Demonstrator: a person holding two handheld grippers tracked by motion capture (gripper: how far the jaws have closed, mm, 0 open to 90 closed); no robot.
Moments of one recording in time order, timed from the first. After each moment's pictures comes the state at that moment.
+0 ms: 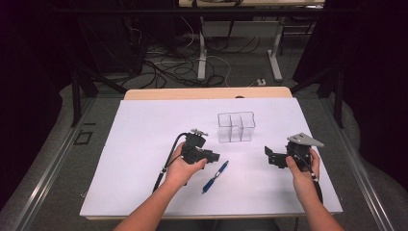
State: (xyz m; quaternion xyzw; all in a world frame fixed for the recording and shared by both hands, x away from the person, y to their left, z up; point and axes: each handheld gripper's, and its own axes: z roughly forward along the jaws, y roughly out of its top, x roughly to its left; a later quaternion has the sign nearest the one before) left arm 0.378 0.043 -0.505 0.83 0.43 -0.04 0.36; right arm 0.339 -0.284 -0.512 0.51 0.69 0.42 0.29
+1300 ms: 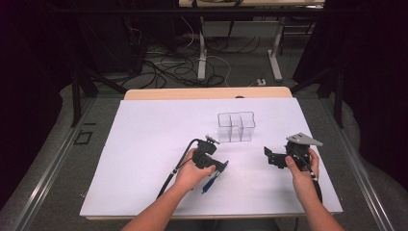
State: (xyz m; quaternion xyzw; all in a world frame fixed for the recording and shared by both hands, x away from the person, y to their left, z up) left arm 0.380 0.014 -0.536 0.86 0.41 -0.07 0.30; right arm 0.342 -0.284 -0.515 0.51 0.70 0.42 0.28
